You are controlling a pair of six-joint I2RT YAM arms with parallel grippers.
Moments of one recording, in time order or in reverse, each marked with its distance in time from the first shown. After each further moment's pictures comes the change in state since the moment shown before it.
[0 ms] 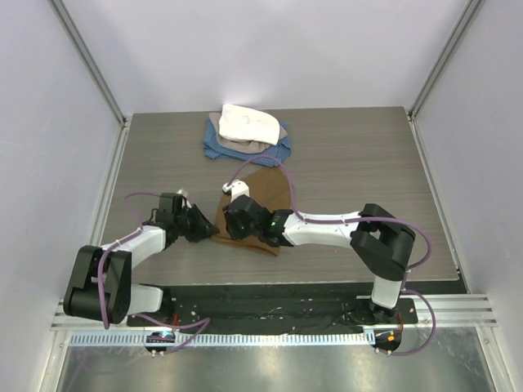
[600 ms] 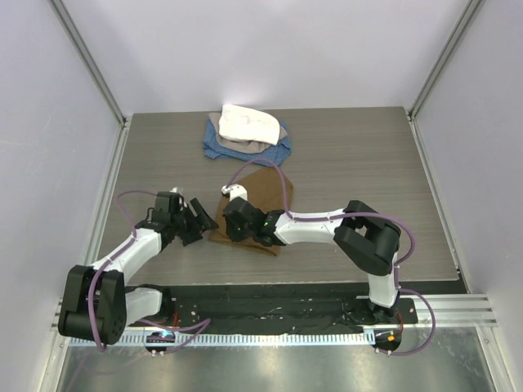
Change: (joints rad) left arm 0.000 -0.127 0.040 -0.172 -0.108 0.036; right arm -0.006 0.090 0.032 -0.005 -0.034 0.087
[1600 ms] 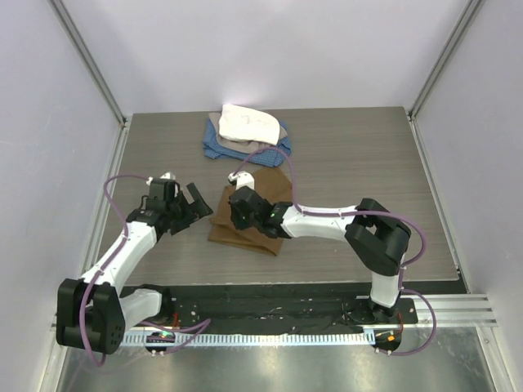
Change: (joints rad) left arm 0.000 -0.057 0.171 -0.187 -0.144 0.077; right arm -0.055 -0.058 0.009 -0.015 0.069 -0.043
